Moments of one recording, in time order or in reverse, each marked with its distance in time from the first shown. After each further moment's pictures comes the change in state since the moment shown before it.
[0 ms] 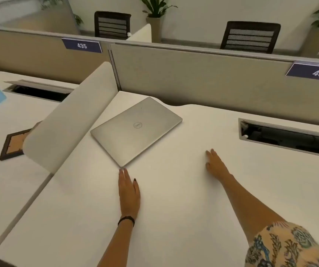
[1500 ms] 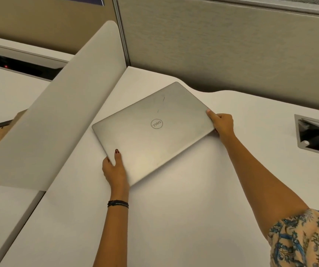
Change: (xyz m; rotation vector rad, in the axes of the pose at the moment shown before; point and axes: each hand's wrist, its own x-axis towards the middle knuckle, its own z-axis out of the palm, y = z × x) left_hand 0.177 -0.028 -0.026 -0.646 0.308 -0.605; right_hand 0.206 -0.110 0.006 0.754 0.286 0.164
